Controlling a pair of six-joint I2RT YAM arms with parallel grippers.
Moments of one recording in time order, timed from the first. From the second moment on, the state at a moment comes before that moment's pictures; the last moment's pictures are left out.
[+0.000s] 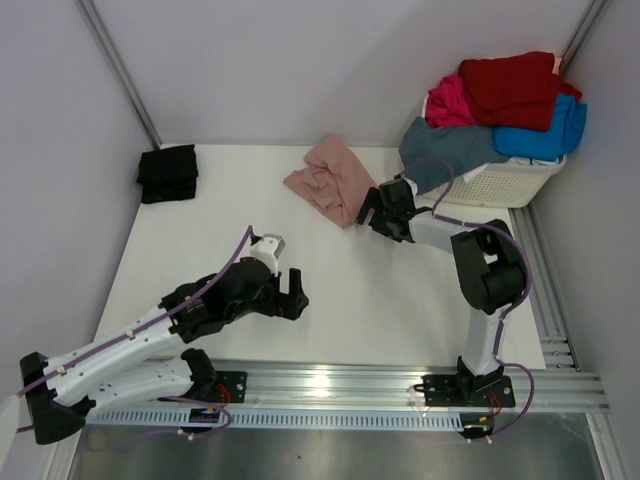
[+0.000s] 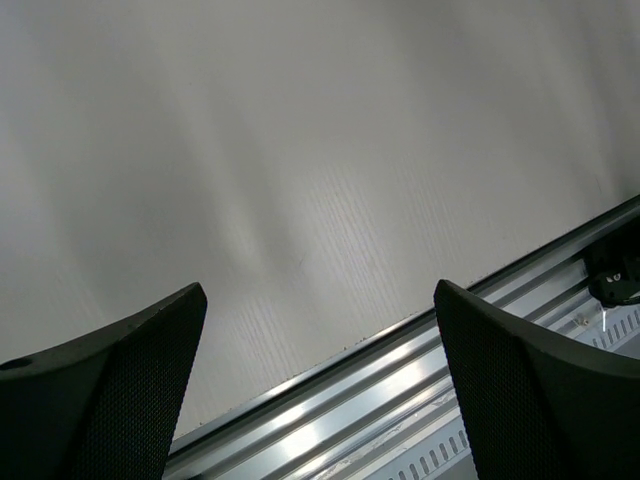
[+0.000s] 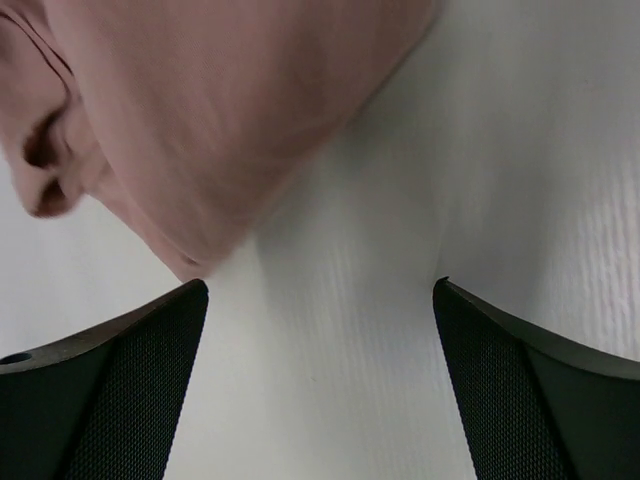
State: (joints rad) left arm -0.97 0.85 0.78 -0.63 -0.23 -0.60; right arm 0.43 1.93 1.20 -0.08 0.10 0.72
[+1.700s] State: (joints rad) left arm -0.88 0.92 0.88 -0.71 -0.38 -0.57; right arm 0.37 1.37 1.03 -0.53 0.22 0.50
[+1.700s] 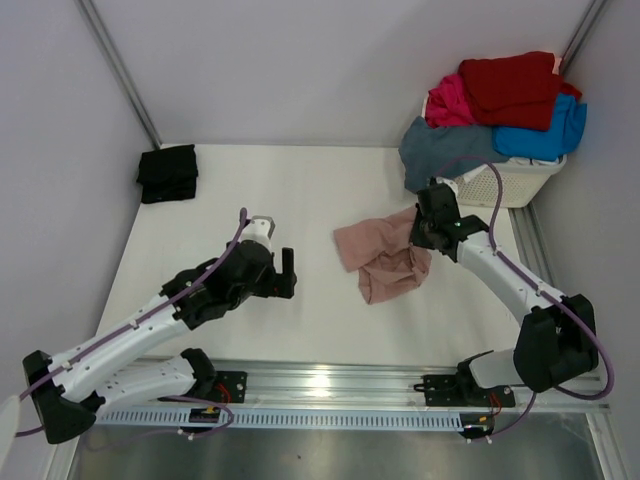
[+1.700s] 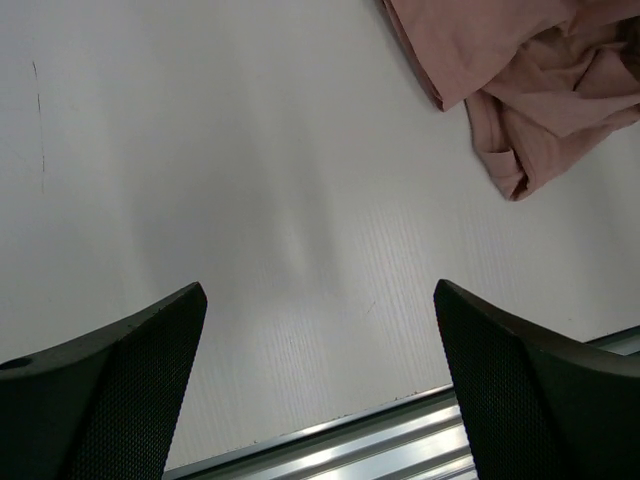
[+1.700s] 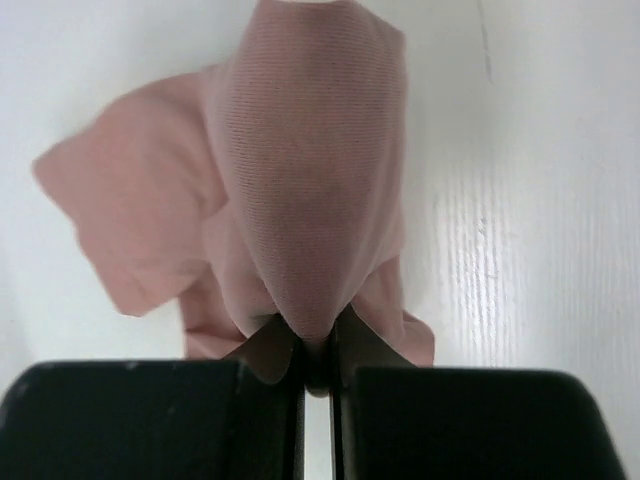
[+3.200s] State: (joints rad) left arm -0.88 0.75 0.76 -0.72 -0.34 -0.66; right arm 0.85 1.94 1.49 -0.53 -0.21 0.32
